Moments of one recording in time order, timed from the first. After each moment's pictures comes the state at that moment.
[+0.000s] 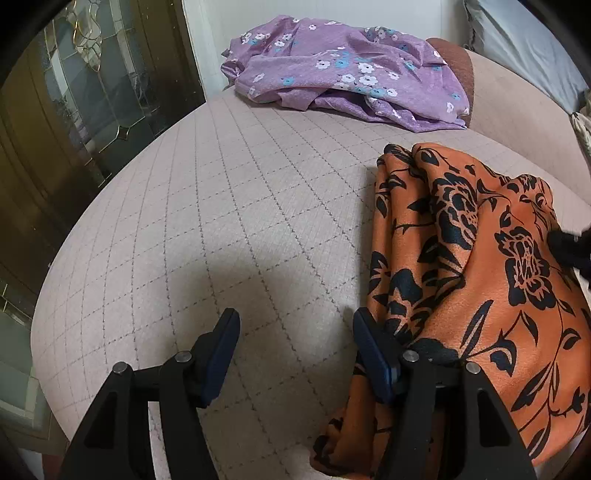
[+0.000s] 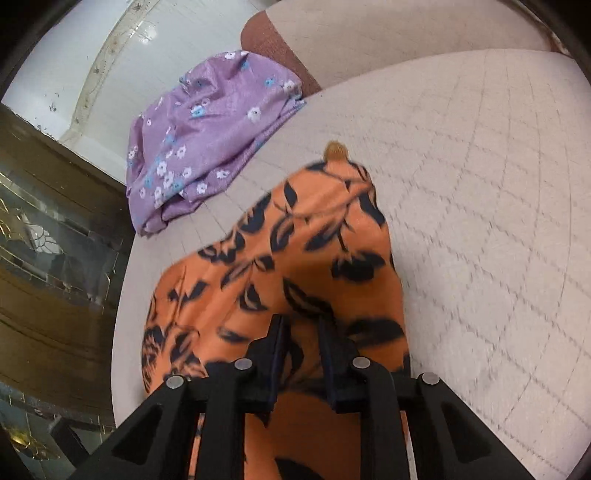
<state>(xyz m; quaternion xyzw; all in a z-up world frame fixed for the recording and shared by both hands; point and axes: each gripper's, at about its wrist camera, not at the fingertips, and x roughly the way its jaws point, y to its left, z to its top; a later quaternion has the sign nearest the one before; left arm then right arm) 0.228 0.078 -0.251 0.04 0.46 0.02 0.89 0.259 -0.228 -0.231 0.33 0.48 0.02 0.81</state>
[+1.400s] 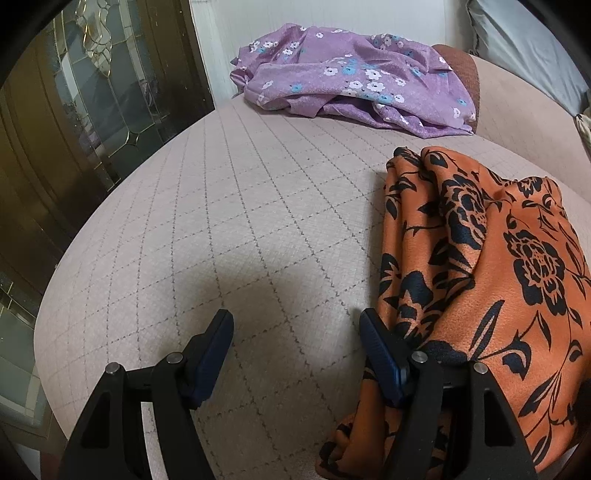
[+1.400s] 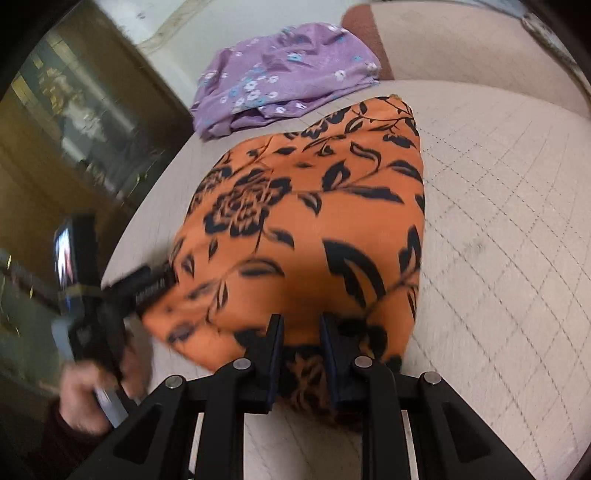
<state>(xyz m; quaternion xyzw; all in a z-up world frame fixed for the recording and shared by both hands) 0.219 0.081 -0.255 0.04 0.44 0.04 0.90 0.121 -0.172 -0.221 0.19 0.48 0.12 0.85</state>
